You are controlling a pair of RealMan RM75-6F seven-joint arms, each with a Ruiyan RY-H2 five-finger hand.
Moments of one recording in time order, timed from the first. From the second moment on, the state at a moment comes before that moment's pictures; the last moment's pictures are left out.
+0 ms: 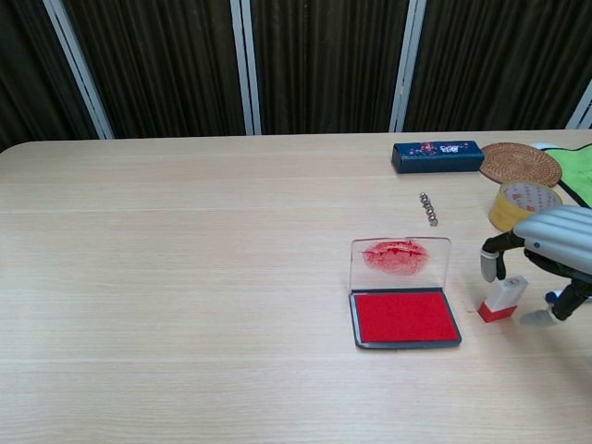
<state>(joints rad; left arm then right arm) -0.10 -1.06 0.02 -1.90 1.50 1.42 0.41 0.52 -1.54 -0.05 -1.13 -1.57 1.07 0.00</state>
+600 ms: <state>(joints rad) -0.10 -1.03 0.03 -1.91 1.53 1.43 0.36 0.45 -1.37 -0.03 -1.36 -1.61 1.31 0.05</state>
